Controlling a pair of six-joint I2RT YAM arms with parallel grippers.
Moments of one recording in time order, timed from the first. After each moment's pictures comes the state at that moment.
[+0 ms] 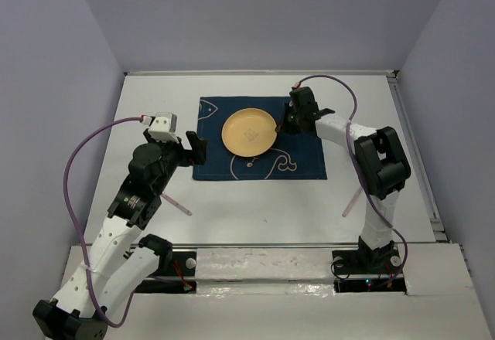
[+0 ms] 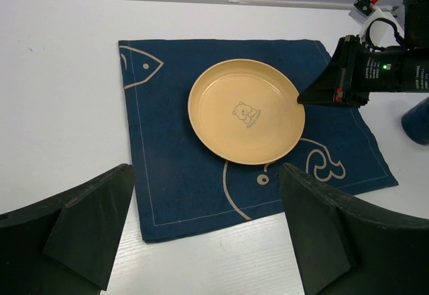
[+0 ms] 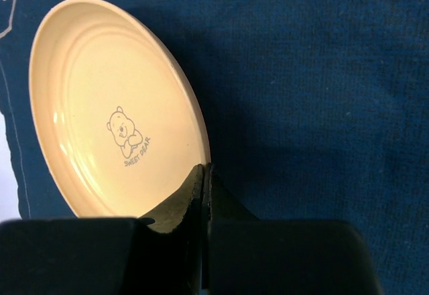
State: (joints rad) left arm -0.41 0.66 0.69 -0.20 -0.10 -0.25; right arm 0.42 1.97 1.39 -0.18 -0.10 0.60
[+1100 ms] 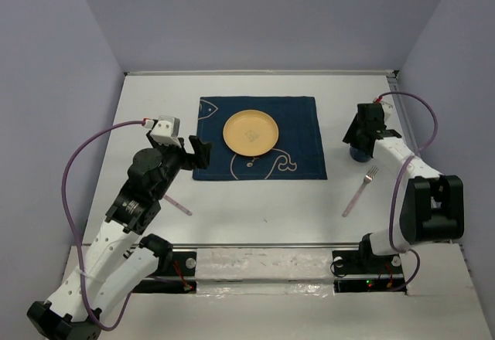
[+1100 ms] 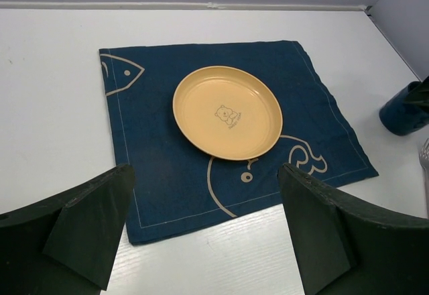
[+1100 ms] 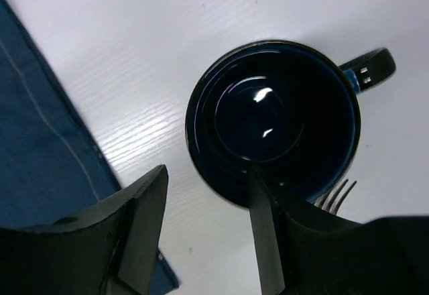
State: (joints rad) left arm -0.48 0.63 0.69 -0.20 -0.12 -0.25; right arm 0.06 1.45 0.95 -0.33 0.33 0.48
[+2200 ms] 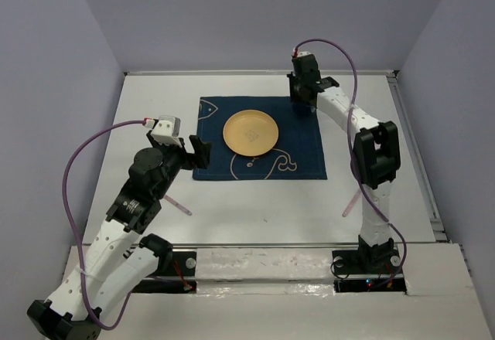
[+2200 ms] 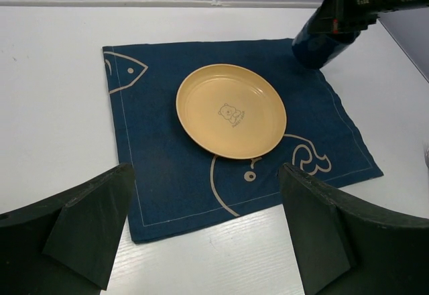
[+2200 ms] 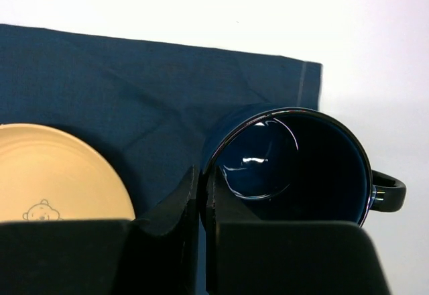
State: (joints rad) left arm -0.49 0.63 0.69 -0.20 -0.14 -0.25; right arm 0.36 2.08 1.84 -0.47 0.26 0.18
